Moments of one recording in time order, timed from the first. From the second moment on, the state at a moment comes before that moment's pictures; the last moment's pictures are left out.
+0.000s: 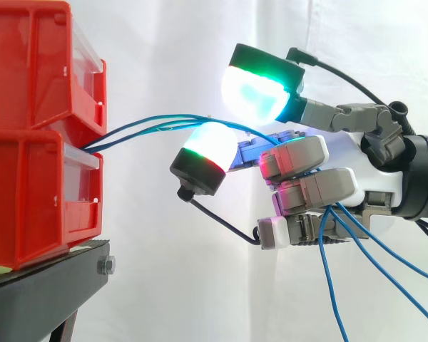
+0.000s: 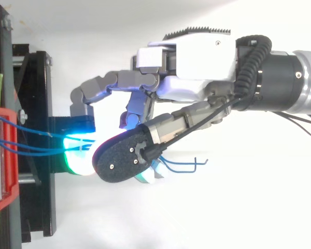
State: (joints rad) arm 0.08 -2.27 -1.24 -2.67 -1.52 0.04
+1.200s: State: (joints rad) arm 0.08 -2.27 -1.24 -2.67 -1.51 0.03
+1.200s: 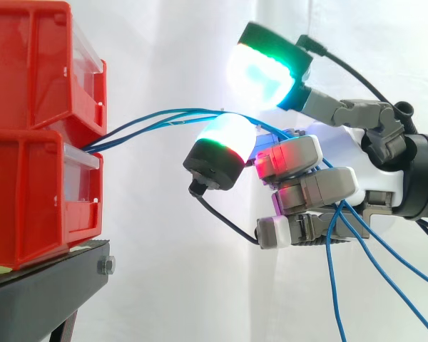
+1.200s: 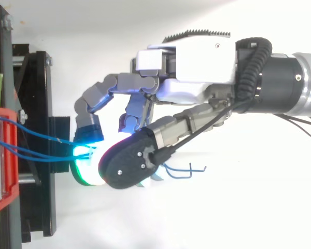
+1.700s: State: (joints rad) arm 0.08 -2.27 -1.24 -2.67 -1.51 0.03
